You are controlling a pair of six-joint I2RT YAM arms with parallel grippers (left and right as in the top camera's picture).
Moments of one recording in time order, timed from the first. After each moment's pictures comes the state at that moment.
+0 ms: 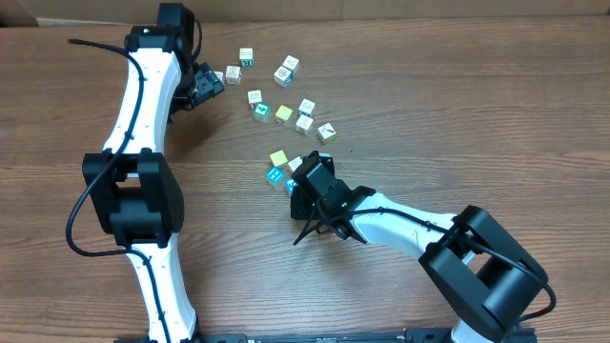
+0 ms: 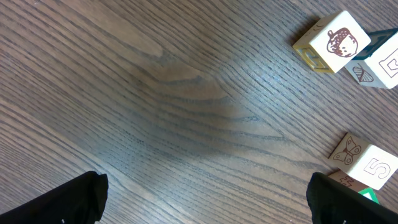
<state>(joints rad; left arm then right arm) -0.02 2.26 2.09 -1.22 -0.14 -0.65 0.78 1.85 0.94 -0.10 -0.02 0.78</state>
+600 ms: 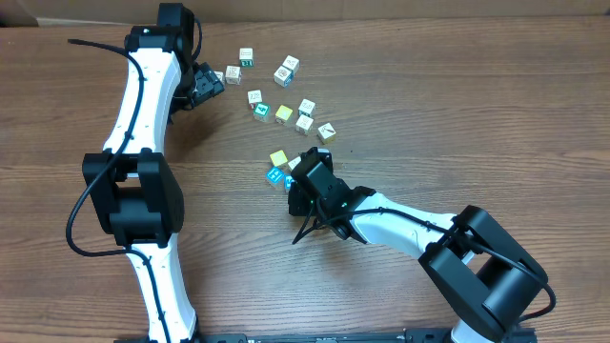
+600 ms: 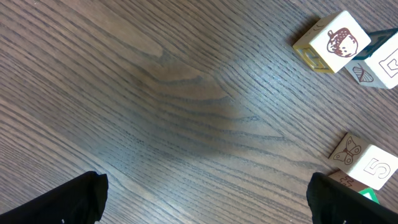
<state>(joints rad) -0.02 2.26 2.09 -1.22 -0.14 -0.65 0.78 1.85 0.94 -0.05 0.00 0.78</state>
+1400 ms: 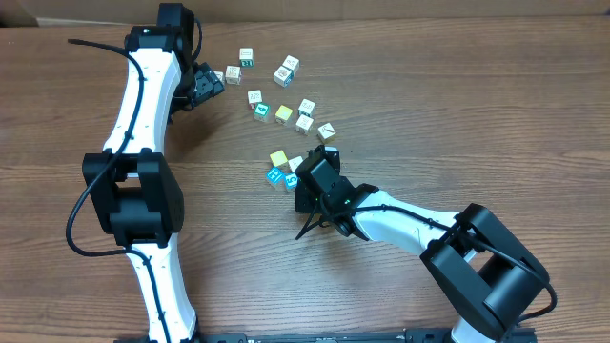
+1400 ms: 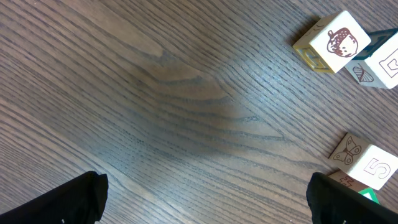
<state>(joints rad) -0.02 2.26 2.09 -1.22 -0.14 -0.65 0.76 1.85 0.94 -0.08 0.05 0.78</state>
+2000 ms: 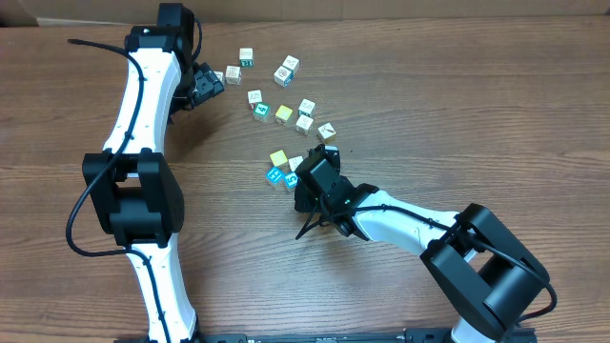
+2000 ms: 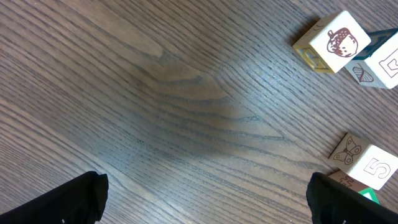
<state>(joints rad) -0.02 2.26 2.09 -1.22 -0.14 -0.65 0.75 1.85 0.94 -0.08 0.06 0.78</state>
